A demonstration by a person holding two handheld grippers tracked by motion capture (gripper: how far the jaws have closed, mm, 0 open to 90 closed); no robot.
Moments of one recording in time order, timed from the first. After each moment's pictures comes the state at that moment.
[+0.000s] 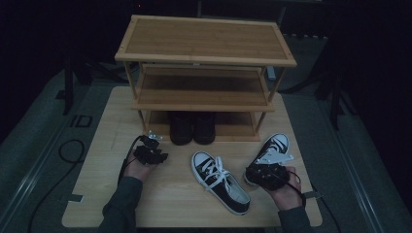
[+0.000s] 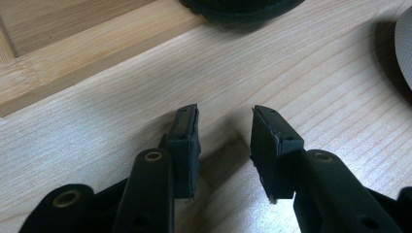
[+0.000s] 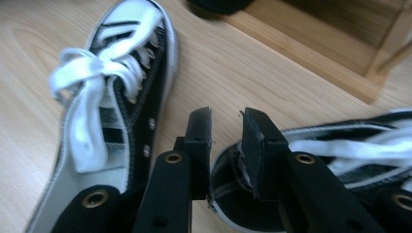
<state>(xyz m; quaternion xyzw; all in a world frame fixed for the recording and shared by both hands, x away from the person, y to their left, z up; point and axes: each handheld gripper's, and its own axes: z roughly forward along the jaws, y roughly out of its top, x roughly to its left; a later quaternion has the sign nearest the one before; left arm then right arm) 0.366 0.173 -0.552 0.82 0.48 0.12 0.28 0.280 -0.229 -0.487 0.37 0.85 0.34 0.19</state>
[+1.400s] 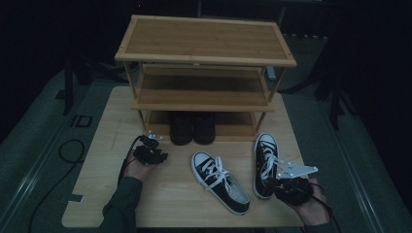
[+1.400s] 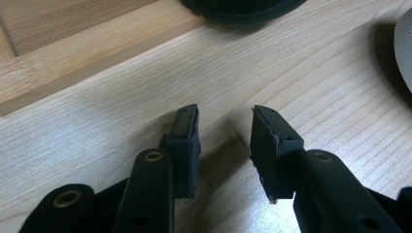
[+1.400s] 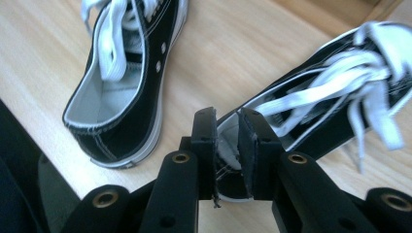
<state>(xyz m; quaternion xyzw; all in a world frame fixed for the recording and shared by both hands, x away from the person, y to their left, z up) 0.366 0.174 -0.552 0.82 0.48 0.12 0.28 0.243 -0.279 -0.474 0.35 0.87 0.32 0.16</state>
